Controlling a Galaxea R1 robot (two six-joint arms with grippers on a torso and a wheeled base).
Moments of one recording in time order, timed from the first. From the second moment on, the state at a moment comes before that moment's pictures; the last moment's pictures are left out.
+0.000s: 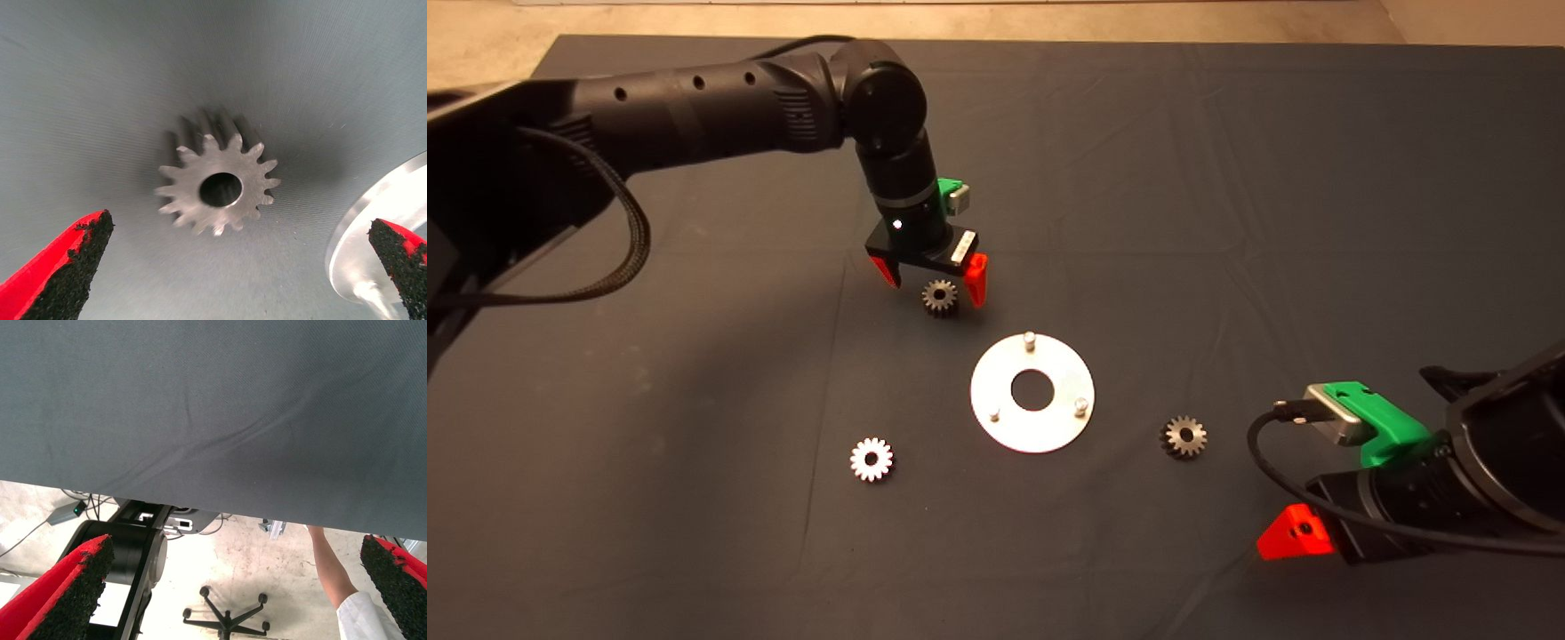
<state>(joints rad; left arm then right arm) -0.41 2.78 -1.59 0.08 1.37 -0.82 0.40 2.24 -0.38 -0.10 -1.53 1.80</state>
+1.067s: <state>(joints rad) -0.40 2.79 -1.60 0.08 1.32 -0.75 0.40 2.24 -0.38 -0.10 -1.53 1.80</state>
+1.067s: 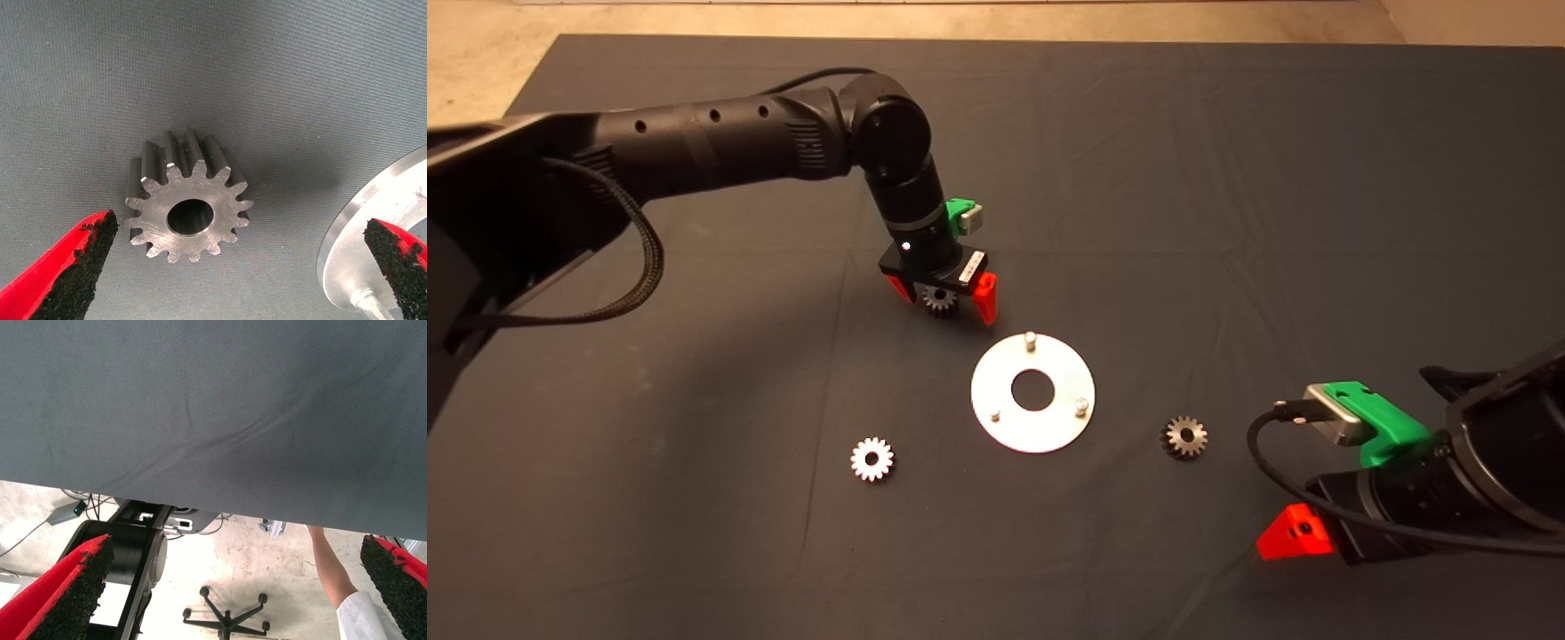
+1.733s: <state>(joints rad) -0.38 2.81 -1.60 0.17 1.33 -0.75 0.40 2.24 -0.38 -0.10 -1.53 1.80</state>
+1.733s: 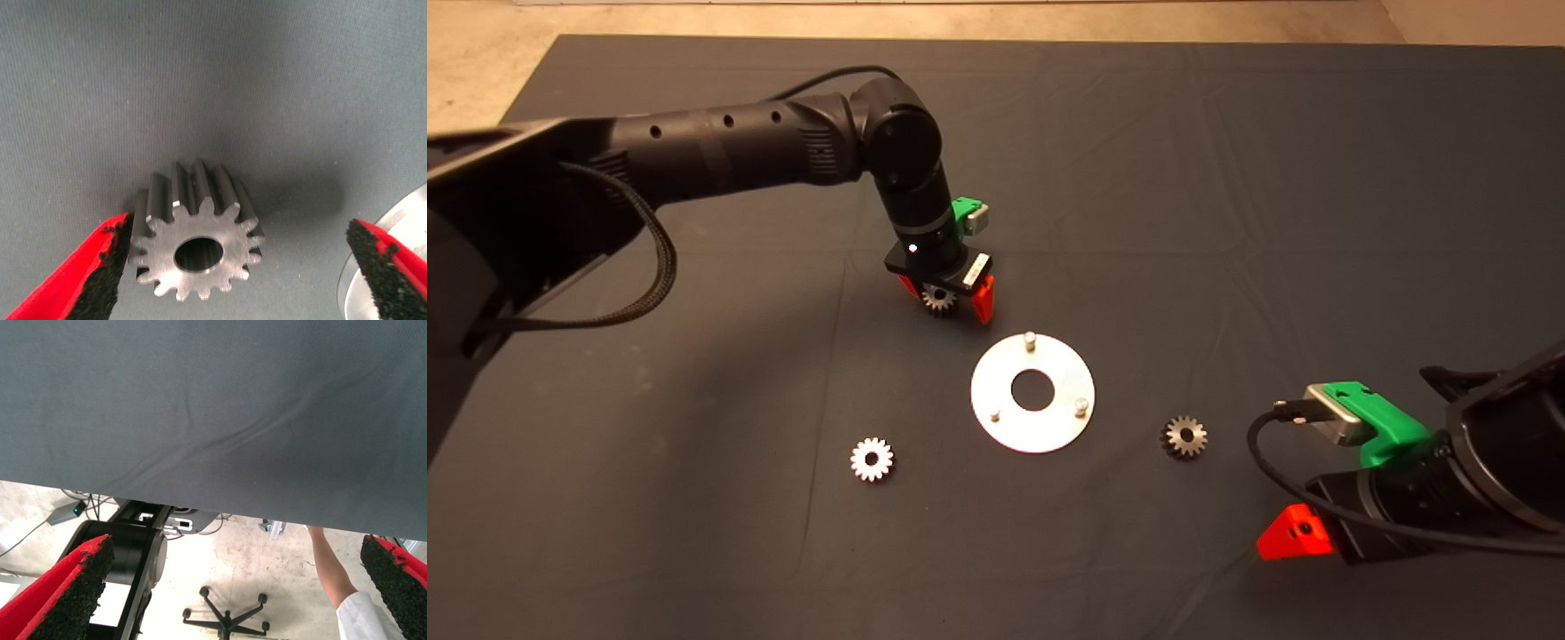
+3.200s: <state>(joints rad) -0.38 2.83 -1.60 0.19 1.40 -0.75 0.40 2.24 -0.38 -0.10 -1.53 1.80</state>
